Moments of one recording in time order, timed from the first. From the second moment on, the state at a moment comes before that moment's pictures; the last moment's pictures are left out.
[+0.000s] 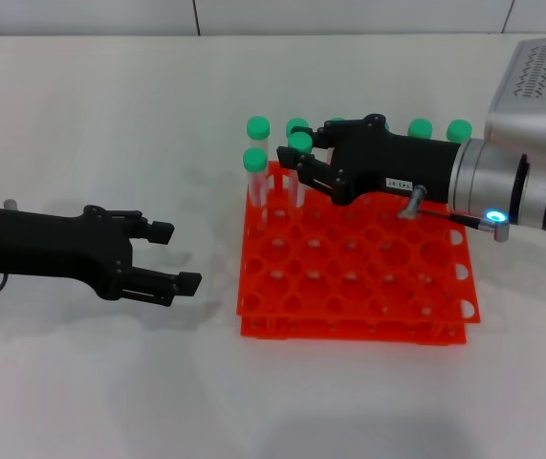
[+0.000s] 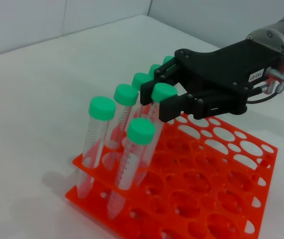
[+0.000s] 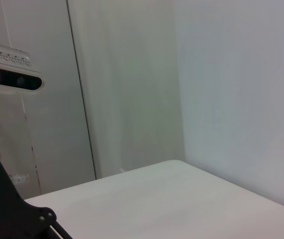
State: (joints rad) left arm -0.40 -2.06 0.93 1.05 2.11 1.67 -1.75; right arm 0.52 2.02 -1.75 -0.76 -1.02 -0.88 1.24
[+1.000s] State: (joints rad) left arm -0.40 -2.06 0.92 1.04 2.10 1.66 -1.73; right arm 0.47 2.01 -1.70 -0.83 -1.02 -1.00 1.24
